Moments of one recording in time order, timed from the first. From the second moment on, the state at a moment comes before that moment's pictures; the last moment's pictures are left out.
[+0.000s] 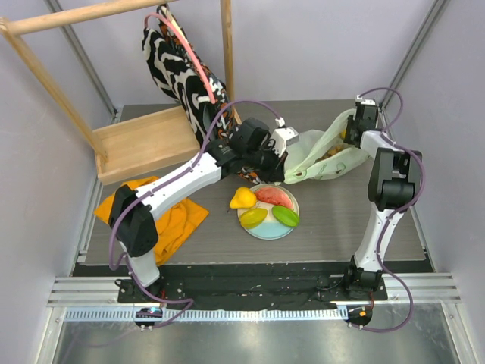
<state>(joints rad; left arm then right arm) -0.83 1.78 1.63 -0.53 0.41 -0.02 -0.13 2.10 1.50 -0.11 0.16 0.02</state>
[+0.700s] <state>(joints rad) -0.84 1.79 1.64 -0.54 0.33 0.06 -0.15 1.51 1.03 -0.42 -0.18 -0.10</state>
